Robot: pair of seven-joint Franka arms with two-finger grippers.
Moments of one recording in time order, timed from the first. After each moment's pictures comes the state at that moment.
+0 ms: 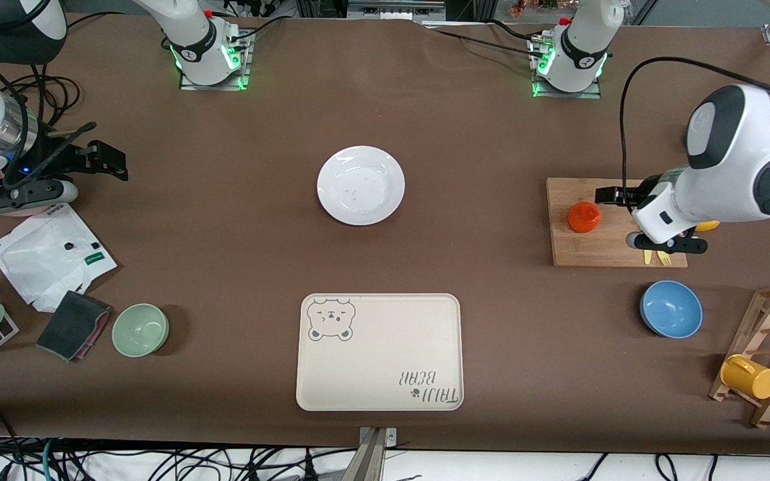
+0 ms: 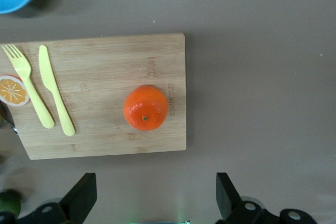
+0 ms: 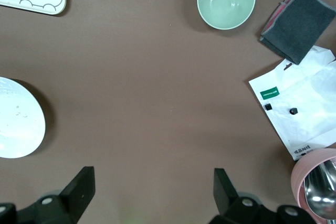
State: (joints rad) left arm 0.03 0.23 -0.11 -1.80 -0.04 1.67 -0.02; right arm 0.22 0.08 -0.14 -1.63 0.02 1.61 -0.11
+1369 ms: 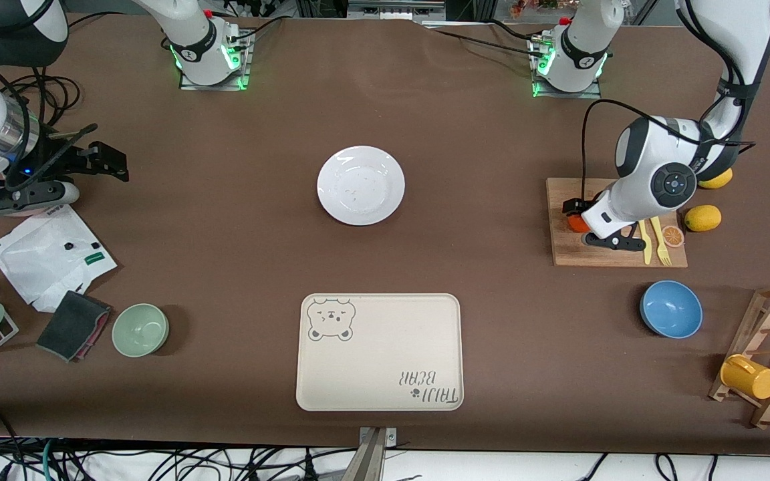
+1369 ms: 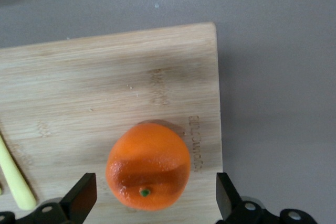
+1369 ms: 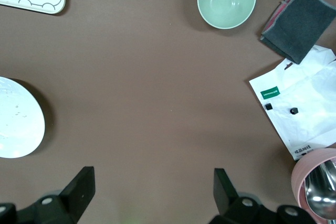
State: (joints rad) left arm 0.03 0.28 -0.12 -2.21 0.06 2.25 -0.02; right arm 0.22 0.09 -0.14 -1.63 0.02 1.61 -0.11
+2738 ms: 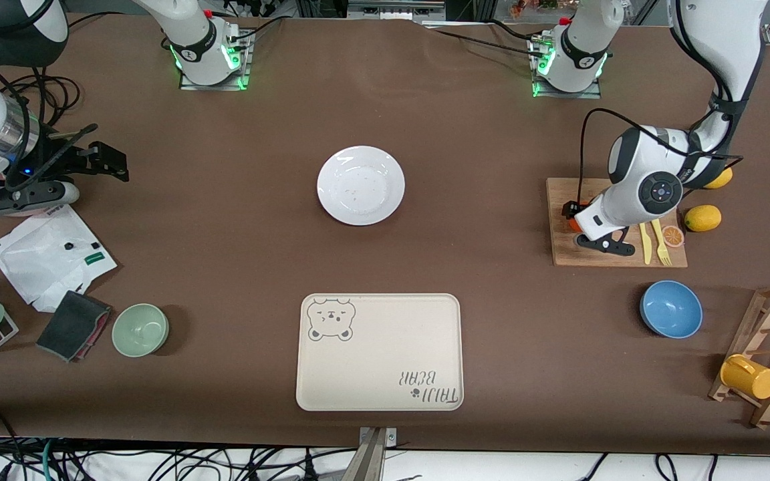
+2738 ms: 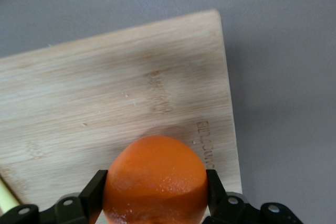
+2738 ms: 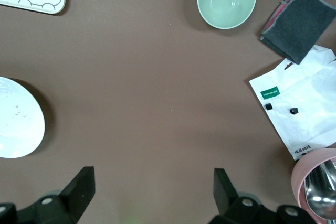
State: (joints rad) left arm 0.04 0.33 -0.12 -2.20 0.11 2.26 0.05; right arm 0.22 0.09 -0.14 -1.63 0.02 1.61 -0.11
